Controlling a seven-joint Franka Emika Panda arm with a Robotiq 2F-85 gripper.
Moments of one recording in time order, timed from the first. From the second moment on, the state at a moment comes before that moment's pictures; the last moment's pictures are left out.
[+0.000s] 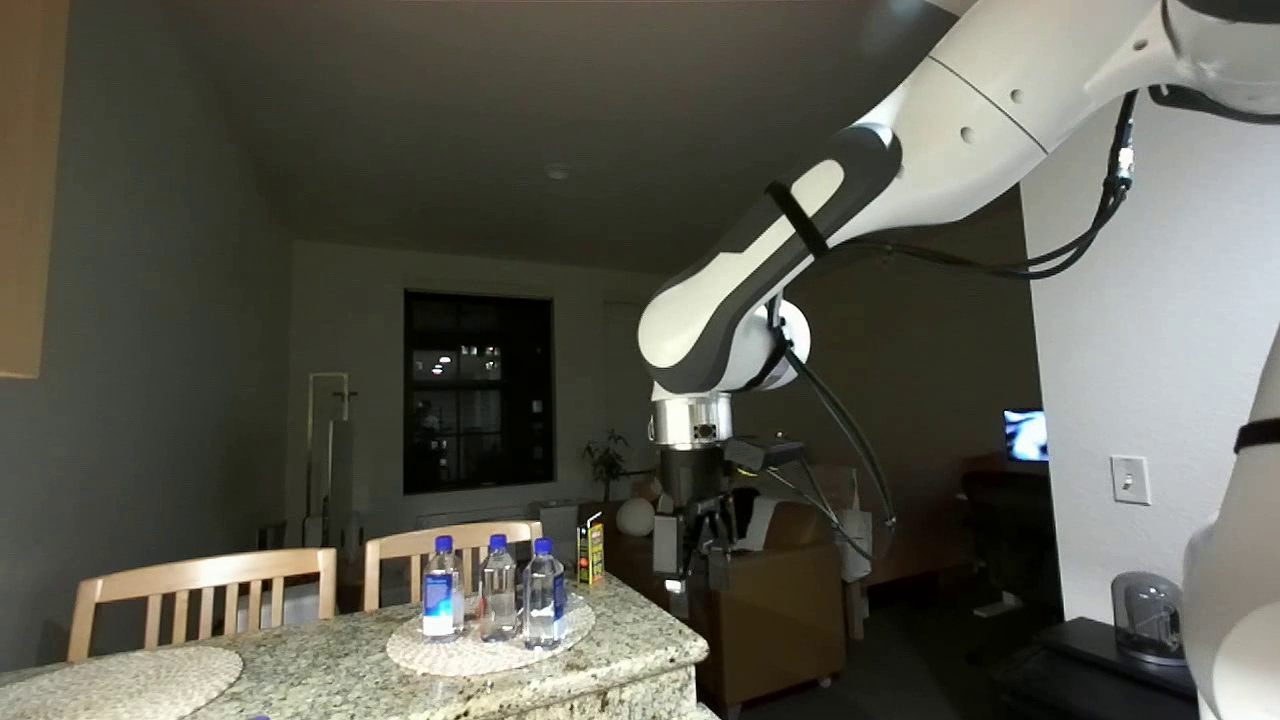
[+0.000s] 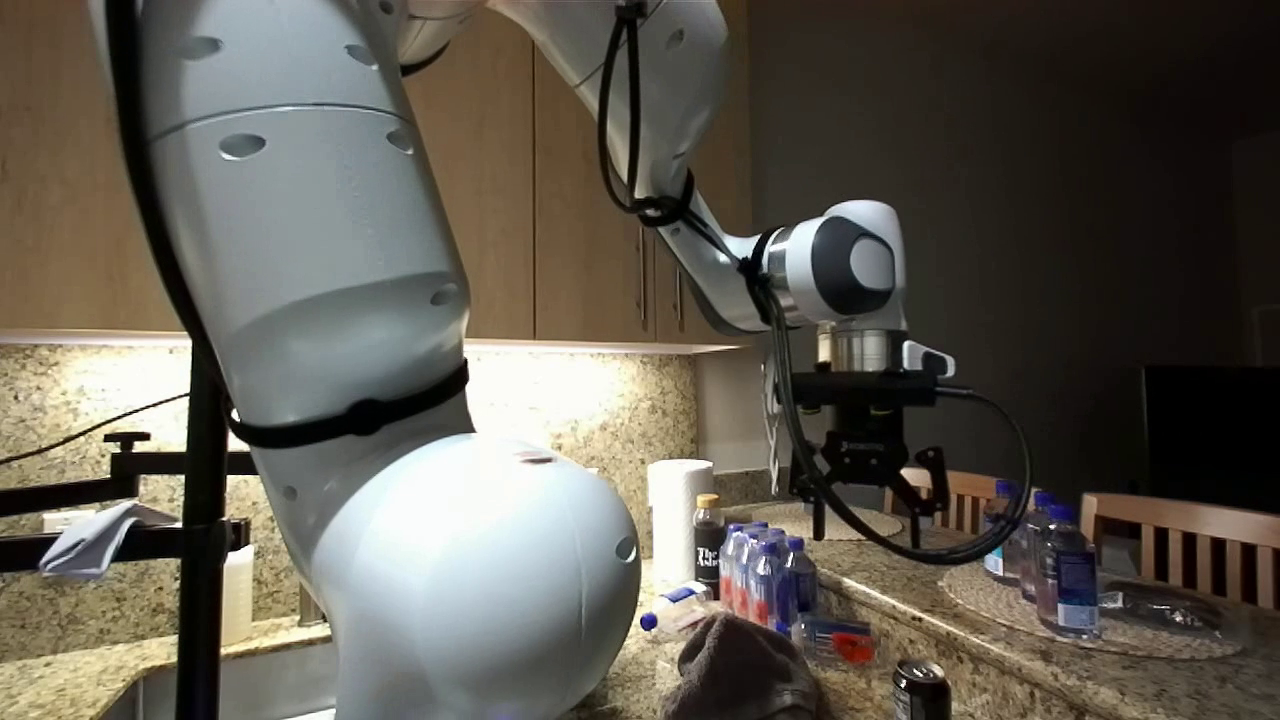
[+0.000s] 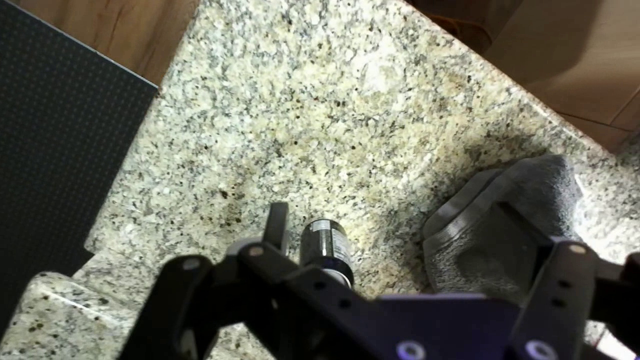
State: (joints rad) arm 0.08 -0.34 -0.07 -2.48 -0.03 2.13 -0.27
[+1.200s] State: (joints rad) arm 0.17 -0.34 0.05 -2.61 -0.01 2.22 -0.23
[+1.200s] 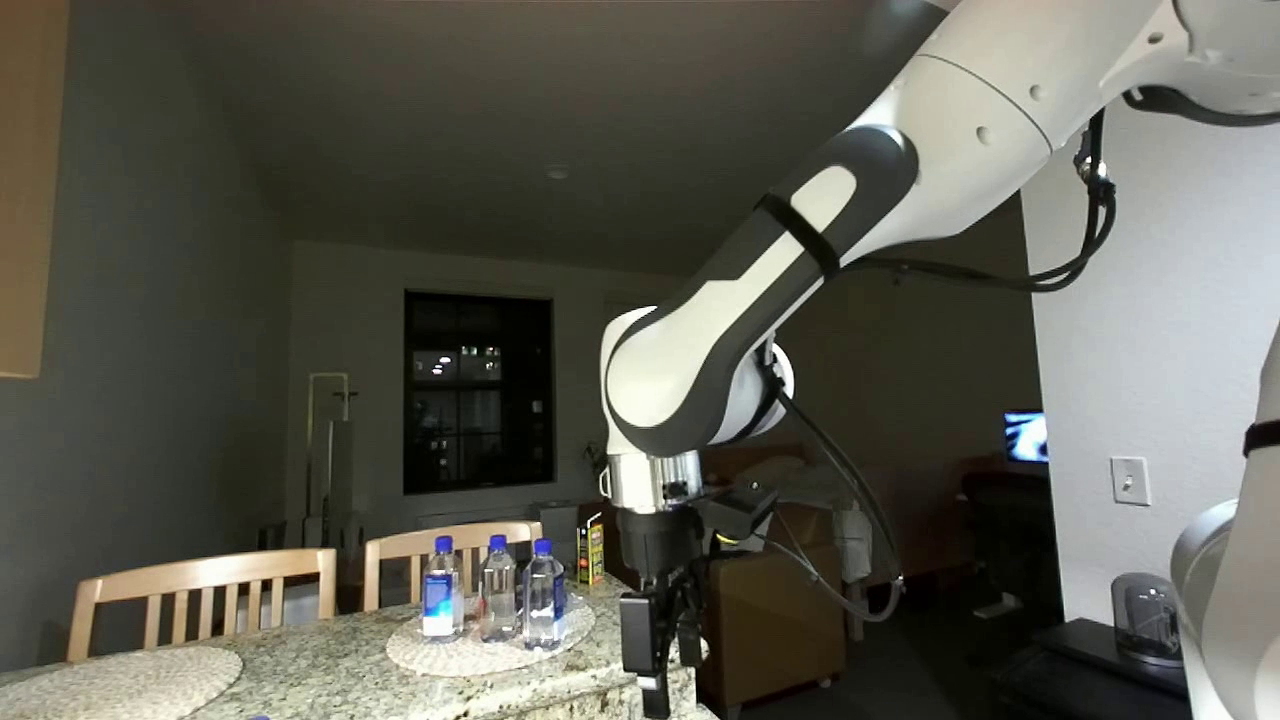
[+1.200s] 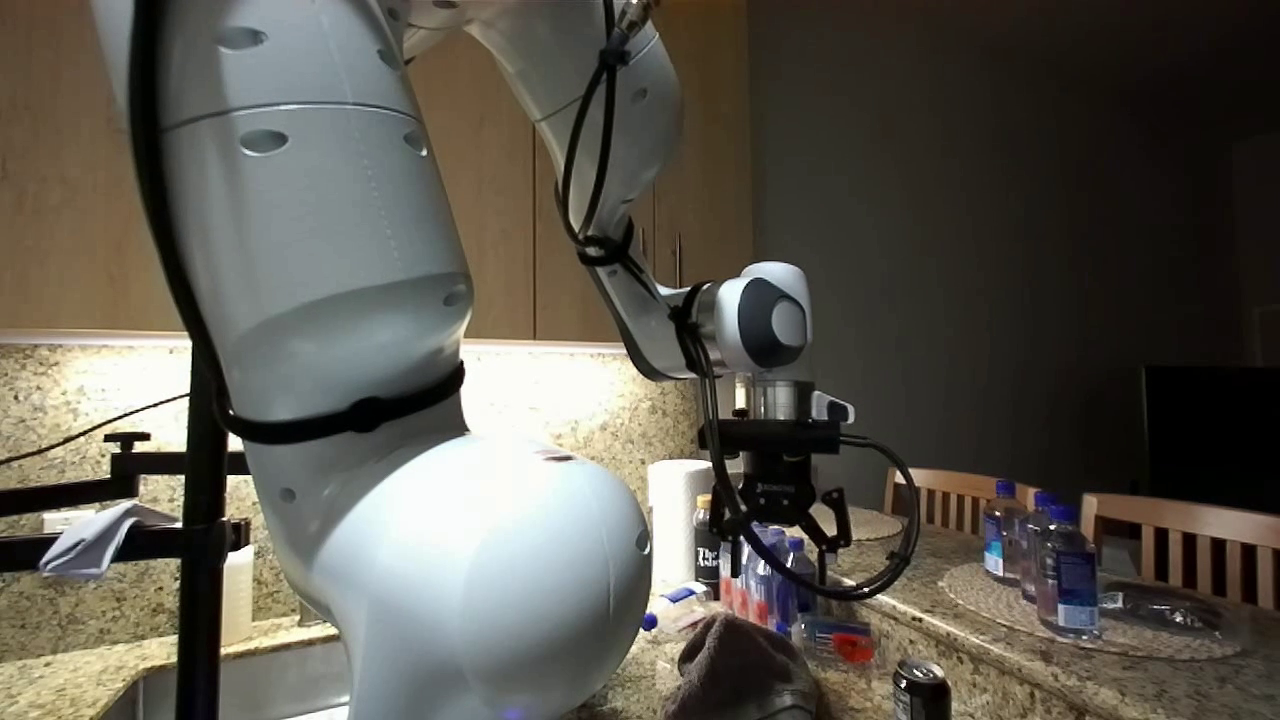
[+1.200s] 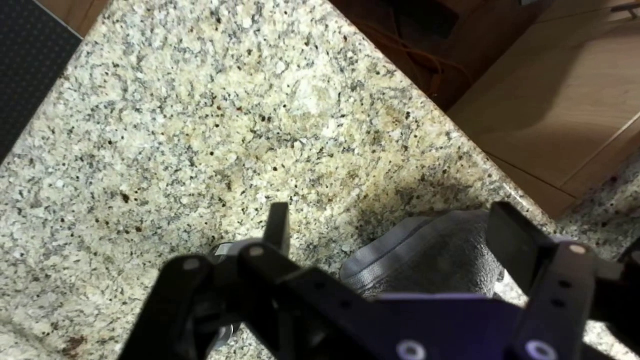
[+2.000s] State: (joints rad) arm 0.23 -0.05 0.22 -2.53 0.00 2.60 0.00
